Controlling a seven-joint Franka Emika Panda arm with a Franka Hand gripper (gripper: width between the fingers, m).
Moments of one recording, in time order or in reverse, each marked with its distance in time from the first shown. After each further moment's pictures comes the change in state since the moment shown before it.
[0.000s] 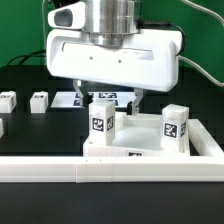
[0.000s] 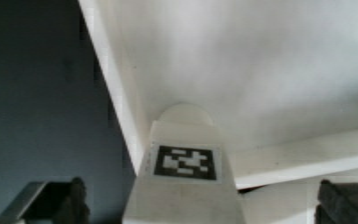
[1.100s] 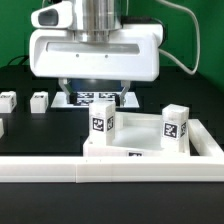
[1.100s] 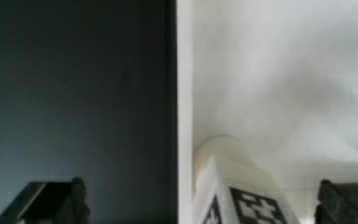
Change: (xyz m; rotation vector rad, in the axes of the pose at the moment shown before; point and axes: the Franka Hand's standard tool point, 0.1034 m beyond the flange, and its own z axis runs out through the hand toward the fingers) arm -0.025 0.037 0.011 0.024 0.042 -0.230
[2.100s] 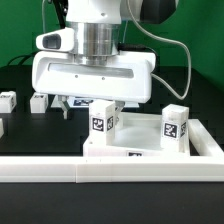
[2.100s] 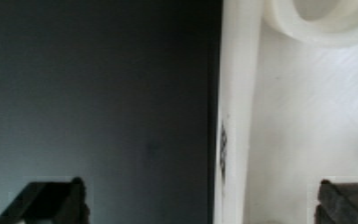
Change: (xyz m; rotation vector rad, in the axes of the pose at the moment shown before) arm -0.016 0.009 0.028 -0.032 0.001 0.010
